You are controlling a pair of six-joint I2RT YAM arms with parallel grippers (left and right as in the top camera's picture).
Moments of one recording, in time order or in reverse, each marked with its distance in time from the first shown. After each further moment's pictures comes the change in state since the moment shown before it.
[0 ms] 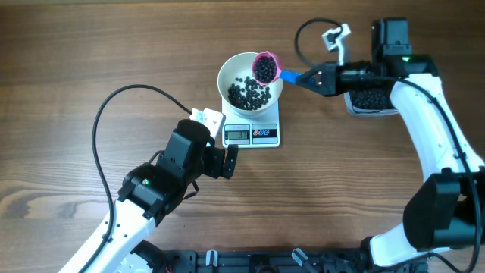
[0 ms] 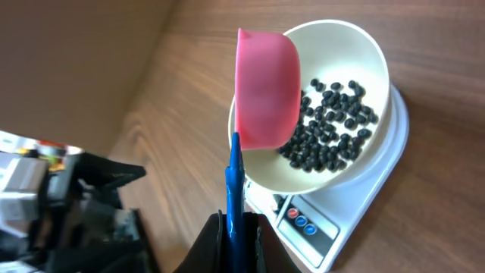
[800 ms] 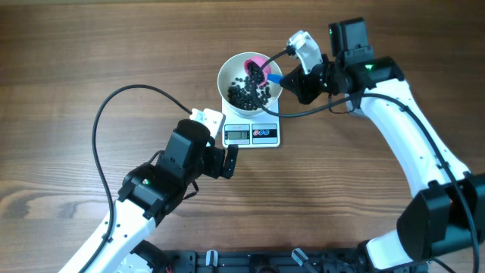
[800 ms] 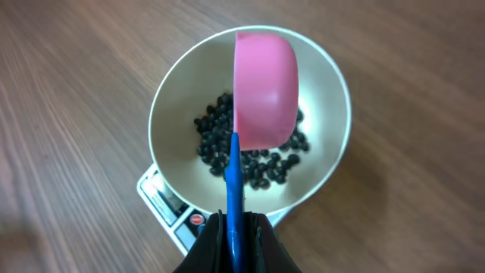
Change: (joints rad) left arm 0.000 0.000 0.000 0.000 0.000 0.000; right arm 0.193 -0.037 0.000 0.087 0.429 -0.233
